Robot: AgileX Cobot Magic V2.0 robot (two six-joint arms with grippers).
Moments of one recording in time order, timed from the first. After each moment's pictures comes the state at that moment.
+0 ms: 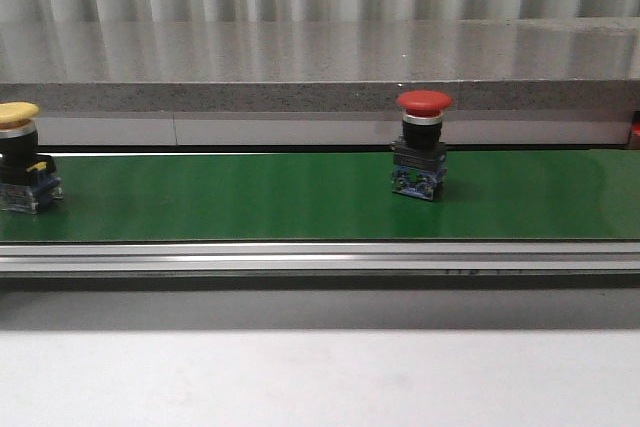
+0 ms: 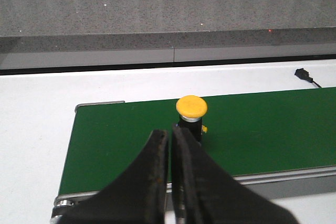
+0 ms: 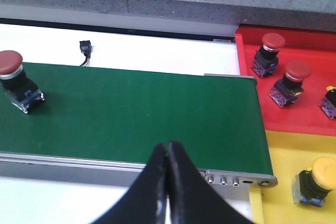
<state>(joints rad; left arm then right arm) 0.01 0.36 -0.55 -0.31 0.61 0.26 -0.06 0.43 -0.53 0.13 0.60 -0.10</state>
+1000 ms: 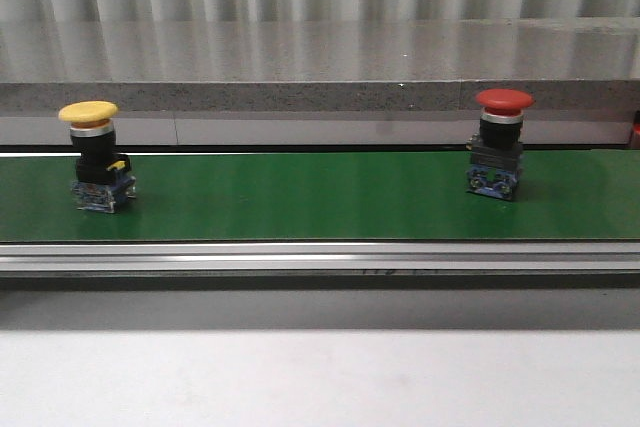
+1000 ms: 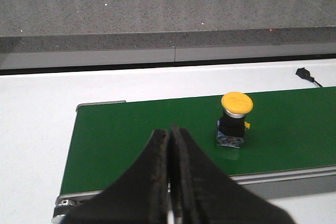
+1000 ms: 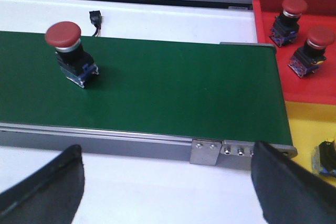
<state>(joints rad) 0.01 0.36 -0.55 -0.31 0.61 0.26 -0.06 0.43 -0.53 0.17 0.69 -0.10</state>
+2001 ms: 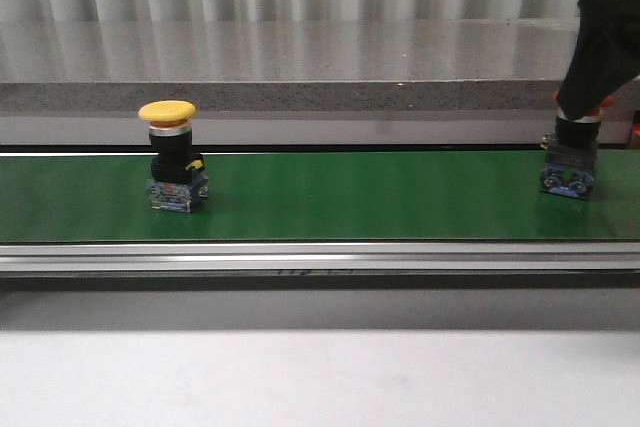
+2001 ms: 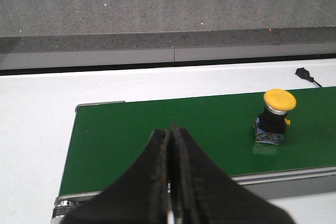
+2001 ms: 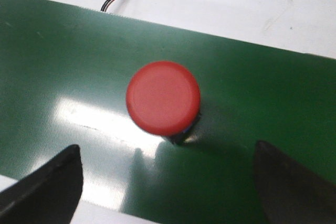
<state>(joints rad) 0.01 0.36 -0.55 -0.31 0.61 0.26 0.14 1.33 -0.90 0.18 0.55 -0.11</state>
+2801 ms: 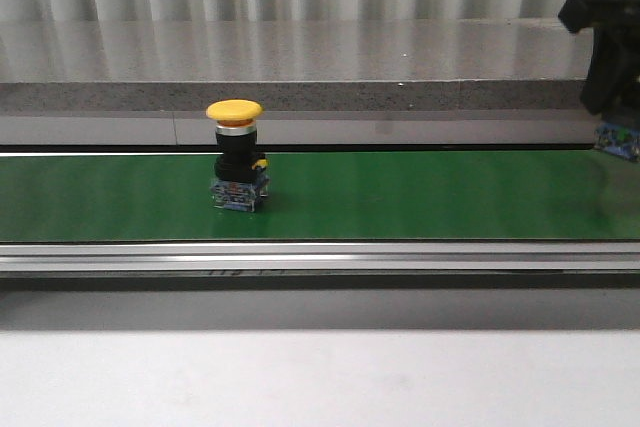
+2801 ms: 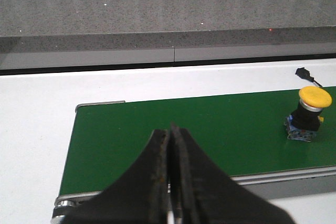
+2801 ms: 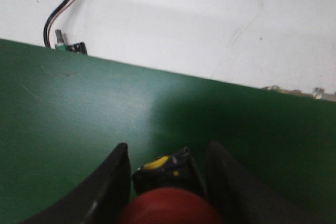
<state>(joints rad) 0.01 0.36 -0.55 -0.31 0.61 0.26 0.05 1.53 -1.14 0.15 0.69 -0.11</state>
